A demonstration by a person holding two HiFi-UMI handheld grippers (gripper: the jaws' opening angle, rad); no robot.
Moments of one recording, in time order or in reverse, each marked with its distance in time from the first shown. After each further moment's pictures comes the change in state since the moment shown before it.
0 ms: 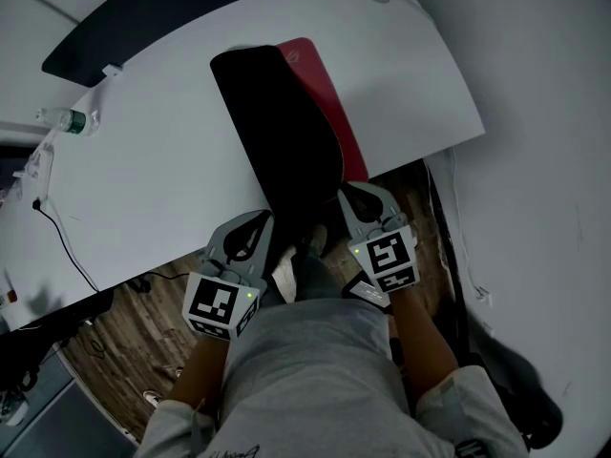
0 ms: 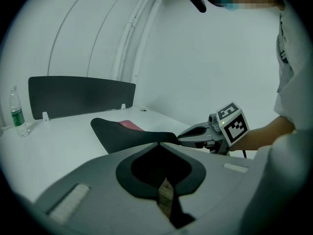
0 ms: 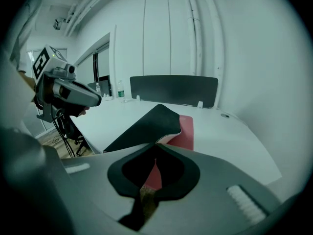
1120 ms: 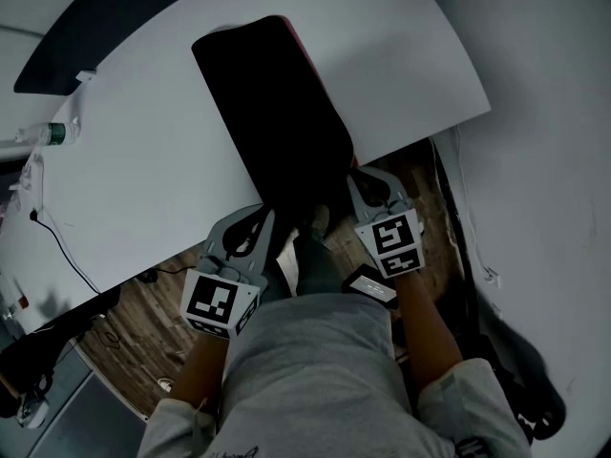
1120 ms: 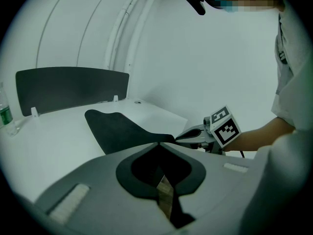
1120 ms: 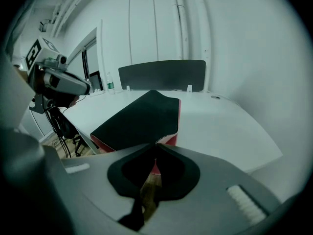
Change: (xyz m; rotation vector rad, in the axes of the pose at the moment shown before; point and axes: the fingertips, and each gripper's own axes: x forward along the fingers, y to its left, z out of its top) left arm 0.046 -0.021 -0.014 0.007 0.089 -0.043; right arm 0.011 -0.048 -0.065 0.093 0.095 -0.032
